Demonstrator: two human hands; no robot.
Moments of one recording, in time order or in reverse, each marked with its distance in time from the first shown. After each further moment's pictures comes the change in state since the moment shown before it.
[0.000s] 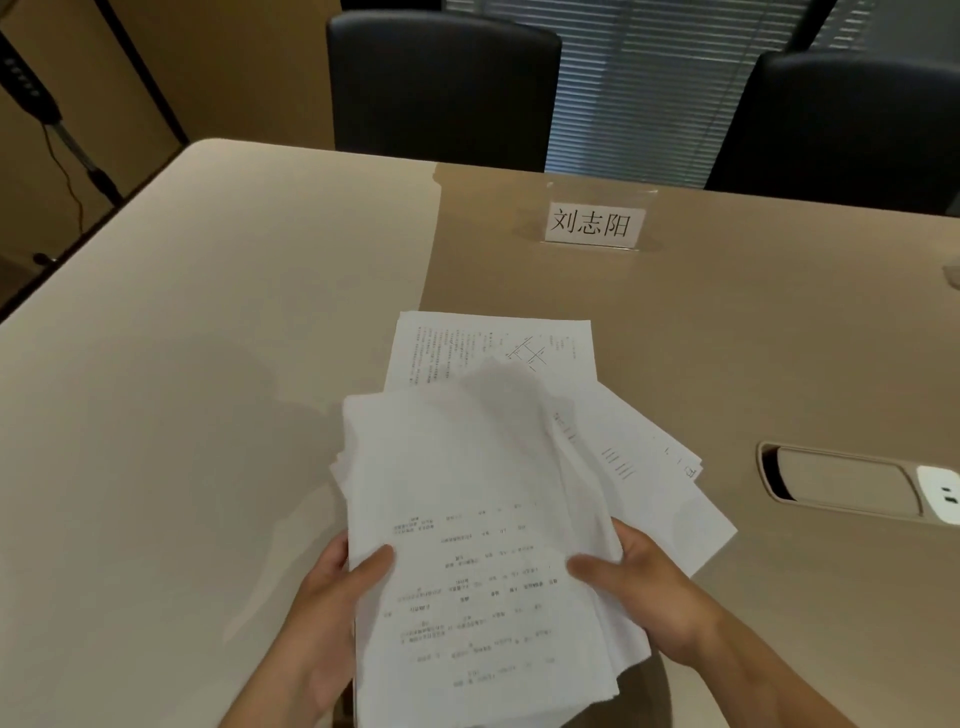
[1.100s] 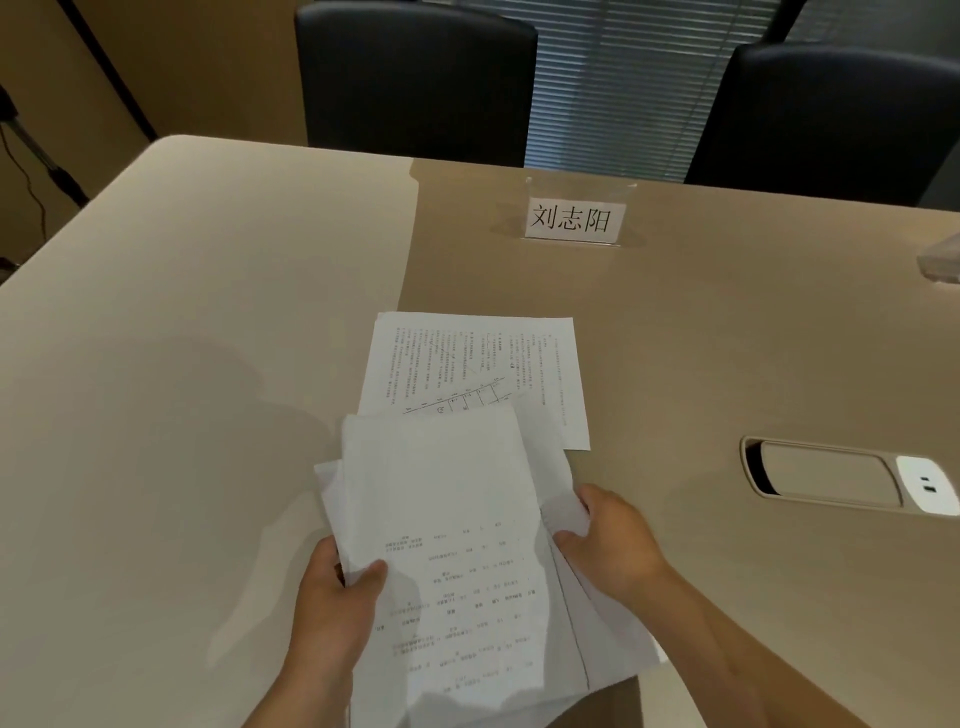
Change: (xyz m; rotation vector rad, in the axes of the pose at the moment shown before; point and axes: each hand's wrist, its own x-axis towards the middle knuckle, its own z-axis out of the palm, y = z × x) left_hand 0.021 -0.015 0.029 0.379 0.361 0.174; right_hand 0.053 0.007 -0.011 -0.790 0.408 -0.068
